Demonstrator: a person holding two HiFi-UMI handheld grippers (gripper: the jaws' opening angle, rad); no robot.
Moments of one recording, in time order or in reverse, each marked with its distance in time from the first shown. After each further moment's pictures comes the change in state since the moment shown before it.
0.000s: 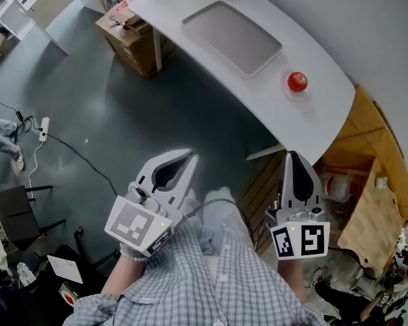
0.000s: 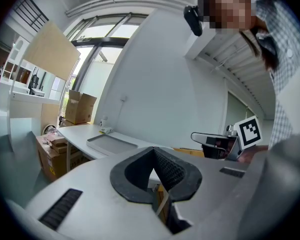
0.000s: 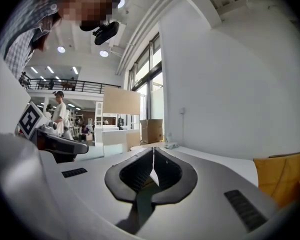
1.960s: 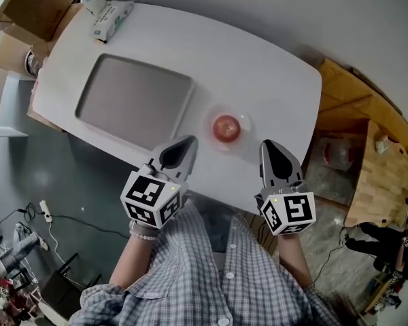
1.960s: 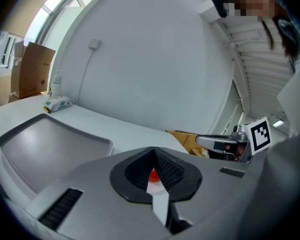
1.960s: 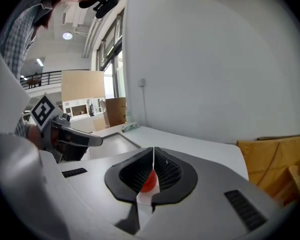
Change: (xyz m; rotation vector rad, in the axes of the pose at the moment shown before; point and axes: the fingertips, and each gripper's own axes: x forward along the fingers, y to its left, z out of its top) left arm 0.425 0.019 -0.030 -0.024 0.363 -0.227; right arm 0.173 -0.306 -0.100 0.149 0.259 -0.233
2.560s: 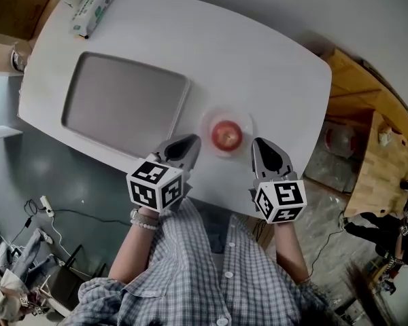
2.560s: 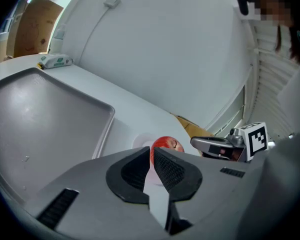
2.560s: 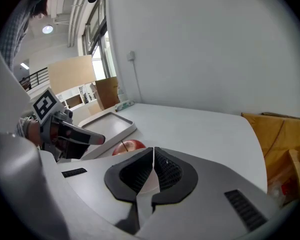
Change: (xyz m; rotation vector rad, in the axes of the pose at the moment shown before) left arm 0.069 0.034 -0.063 -0.199 0.240 -0.072; right arm 0.058 -0.023 -0.078 0.085 0.258 -0.011
